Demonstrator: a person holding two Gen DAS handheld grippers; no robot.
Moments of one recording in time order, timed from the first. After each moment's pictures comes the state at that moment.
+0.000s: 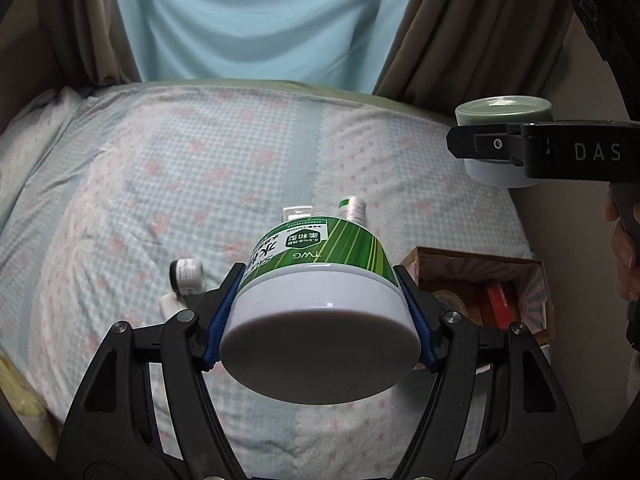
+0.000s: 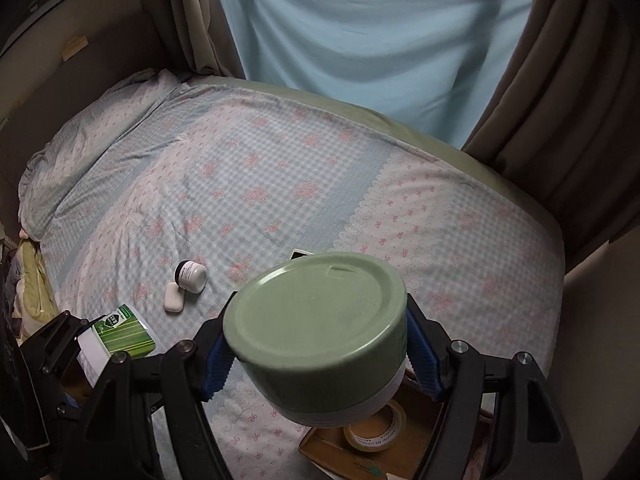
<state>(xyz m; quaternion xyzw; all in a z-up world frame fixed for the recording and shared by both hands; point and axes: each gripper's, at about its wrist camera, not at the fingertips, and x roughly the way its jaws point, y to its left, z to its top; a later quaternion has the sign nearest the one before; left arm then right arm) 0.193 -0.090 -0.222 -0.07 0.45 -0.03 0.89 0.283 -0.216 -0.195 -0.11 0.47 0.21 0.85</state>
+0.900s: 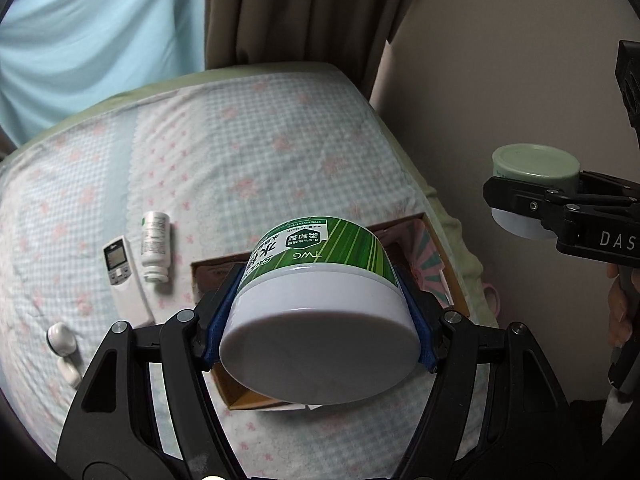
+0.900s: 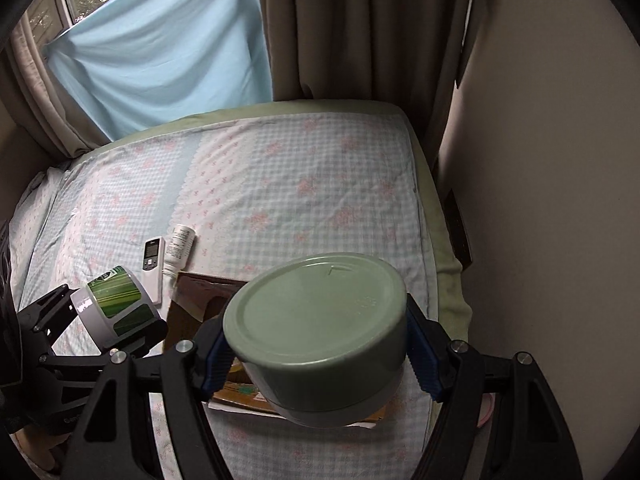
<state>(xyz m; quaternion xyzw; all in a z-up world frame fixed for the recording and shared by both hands) 0.241 -0.339 -0.240 0.02 0.50 -0.22 0.84 0.225 -0.490 -0.232 0.04 0.51 0.01 0.86</state>
